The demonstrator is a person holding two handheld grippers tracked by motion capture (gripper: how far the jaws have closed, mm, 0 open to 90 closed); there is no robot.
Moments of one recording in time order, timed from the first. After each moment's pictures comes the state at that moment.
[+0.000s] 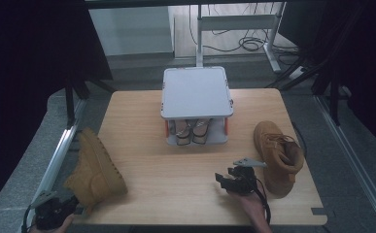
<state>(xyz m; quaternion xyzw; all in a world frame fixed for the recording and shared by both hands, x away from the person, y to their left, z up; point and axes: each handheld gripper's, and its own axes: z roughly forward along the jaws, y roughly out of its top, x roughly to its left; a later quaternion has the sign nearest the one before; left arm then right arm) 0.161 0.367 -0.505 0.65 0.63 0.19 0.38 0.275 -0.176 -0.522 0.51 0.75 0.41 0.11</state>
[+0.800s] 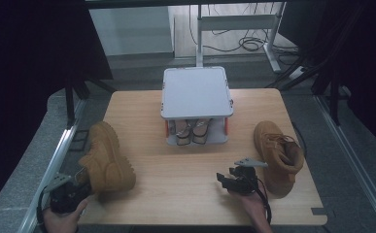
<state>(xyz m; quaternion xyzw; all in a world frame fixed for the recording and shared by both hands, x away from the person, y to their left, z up) 0.197 0.322 -0.467 0.67 0.58 0.19 0.43 0.276 -0.180 -0.523 0.51 0.75 0.40 0.11</state>
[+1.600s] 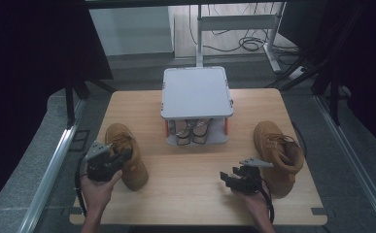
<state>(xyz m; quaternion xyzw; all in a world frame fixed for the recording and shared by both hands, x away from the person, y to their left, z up) 0.256 0.239 -0.426 0.70 0.52 0.19 0.45 0.275 -0.190 -0.522 0.53 0.74 0.41 0.11</state>
